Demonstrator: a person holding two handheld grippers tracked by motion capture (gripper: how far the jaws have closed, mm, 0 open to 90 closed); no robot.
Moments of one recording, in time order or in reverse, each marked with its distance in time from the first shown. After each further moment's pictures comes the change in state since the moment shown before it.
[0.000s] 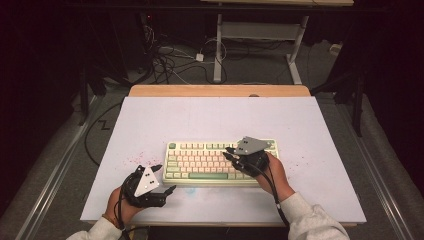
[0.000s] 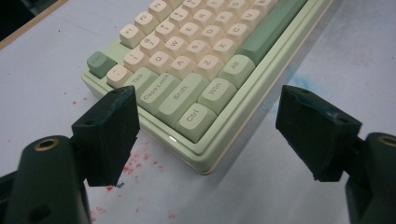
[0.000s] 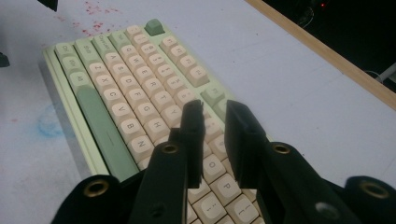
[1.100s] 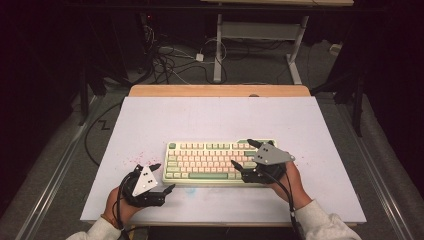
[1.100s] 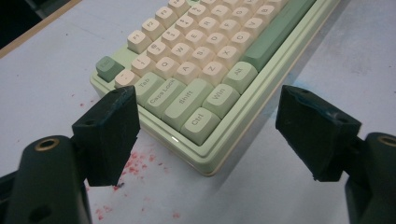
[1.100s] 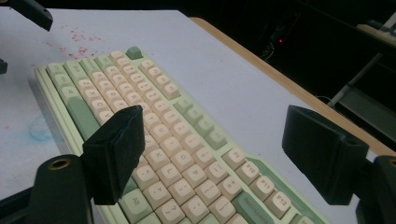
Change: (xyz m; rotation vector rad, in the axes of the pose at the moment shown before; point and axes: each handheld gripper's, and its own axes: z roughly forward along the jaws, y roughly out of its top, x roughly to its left) left arm 0.001 0.003 -0.005 -0.017 0.009 -0.014; right arm 0.002 -0.016 -0.044 -0.138 -0.125 -0.013
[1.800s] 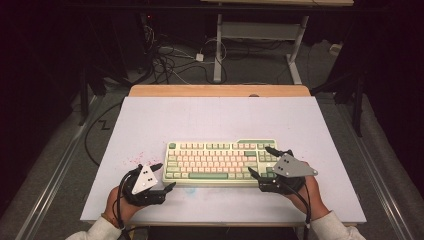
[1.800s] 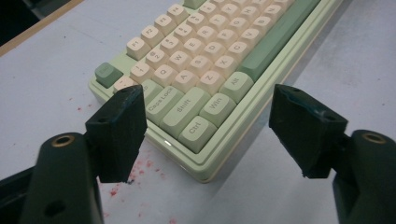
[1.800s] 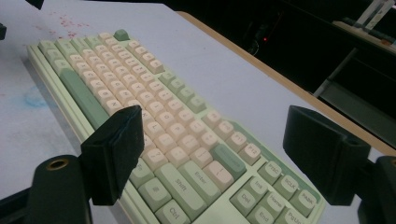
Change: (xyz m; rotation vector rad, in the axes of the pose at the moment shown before) left arm 0.001 0.007 -0.001 -0.011 -0.022 -0.023; right arm -0.006 -0.031 -0.038 -0.010 -0.054 0.006
